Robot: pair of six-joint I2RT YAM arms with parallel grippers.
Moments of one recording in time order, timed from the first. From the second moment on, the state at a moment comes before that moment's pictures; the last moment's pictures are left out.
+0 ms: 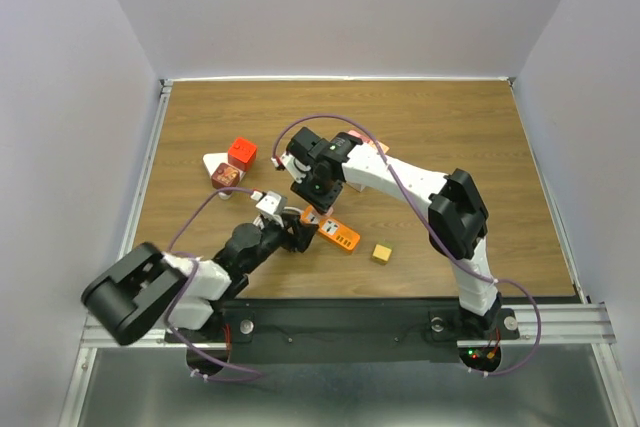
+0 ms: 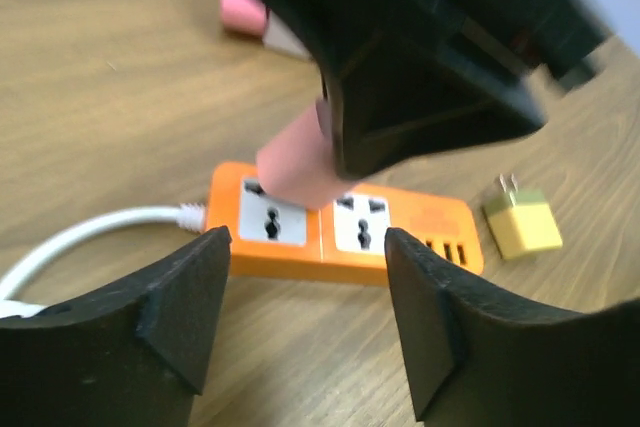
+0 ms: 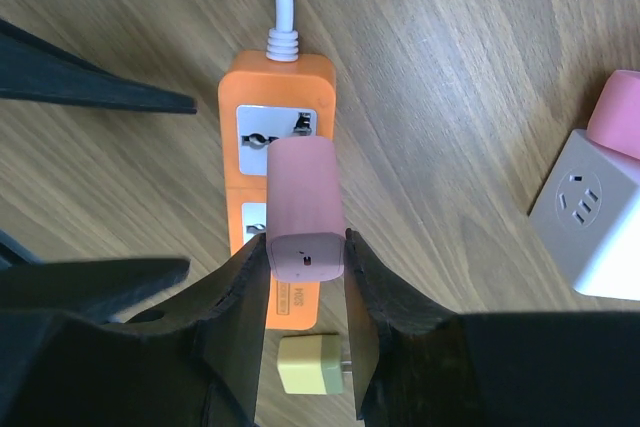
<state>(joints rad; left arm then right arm) -0.73 1.22 0.05 1.04 -0.01 -0.38 0.90 2.07 1.83 -1.02 -0.05 -0.13</state>
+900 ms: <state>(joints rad) -0.73 1.56 0.08 1.20 -0.07 -0.21 0.89 2.08 1.85 -1.03 -0.04 -0.14</state>
